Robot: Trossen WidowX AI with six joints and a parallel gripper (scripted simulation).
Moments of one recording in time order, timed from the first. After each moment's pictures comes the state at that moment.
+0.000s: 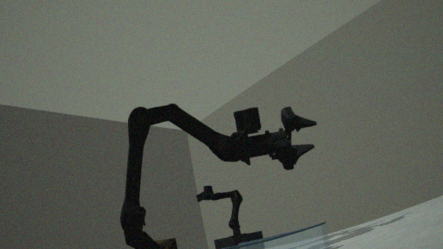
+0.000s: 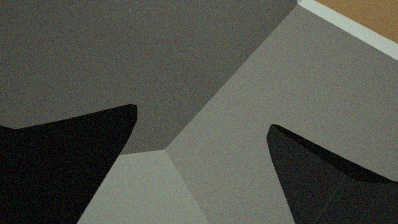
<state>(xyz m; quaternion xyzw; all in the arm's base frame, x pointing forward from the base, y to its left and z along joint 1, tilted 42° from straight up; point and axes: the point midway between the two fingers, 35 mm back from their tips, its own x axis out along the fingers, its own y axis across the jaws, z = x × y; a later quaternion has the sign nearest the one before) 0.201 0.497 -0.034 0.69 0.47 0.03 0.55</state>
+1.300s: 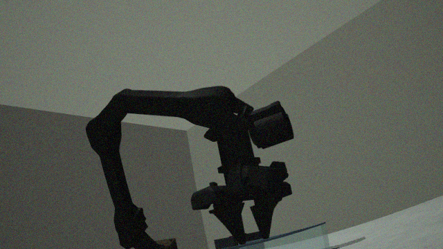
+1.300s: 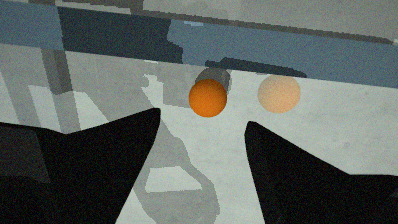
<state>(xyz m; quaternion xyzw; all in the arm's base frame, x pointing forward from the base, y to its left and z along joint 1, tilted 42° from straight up) 0.356 0.100 0.035 -0.29 0.61 -0.19 0.71</state>
